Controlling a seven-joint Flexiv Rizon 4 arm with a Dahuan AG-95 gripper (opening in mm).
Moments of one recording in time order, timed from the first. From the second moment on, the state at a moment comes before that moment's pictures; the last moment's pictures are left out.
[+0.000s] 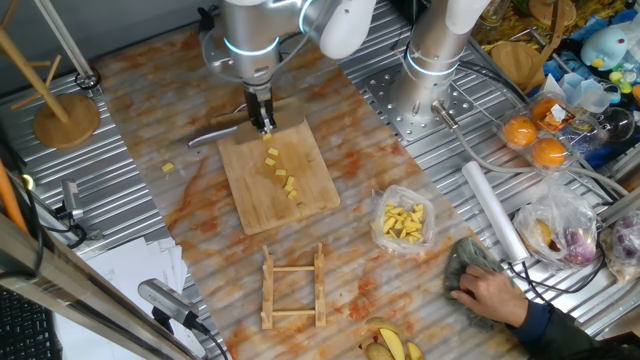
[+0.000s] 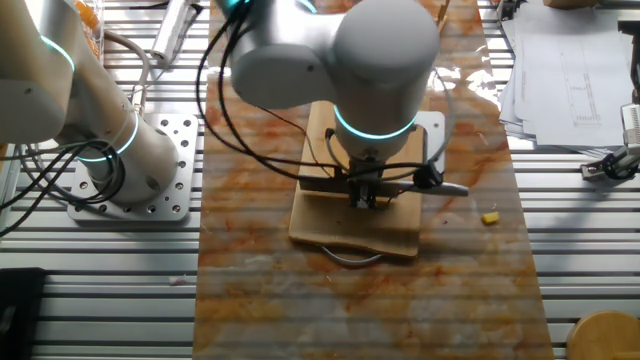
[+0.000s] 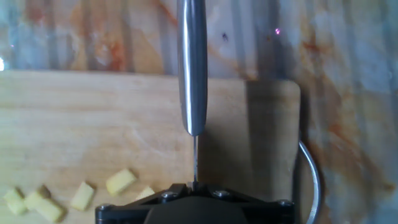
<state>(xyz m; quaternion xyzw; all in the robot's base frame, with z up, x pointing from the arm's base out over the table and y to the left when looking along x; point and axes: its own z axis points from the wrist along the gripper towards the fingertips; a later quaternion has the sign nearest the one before) 0.430 -0.082 0.048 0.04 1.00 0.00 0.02</state>
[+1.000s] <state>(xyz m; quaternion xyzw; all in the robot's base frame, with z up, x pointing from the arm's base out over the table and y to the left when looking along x) 0.426 -0.088 0.064 0.03 1.00 0.00 0.02</state>
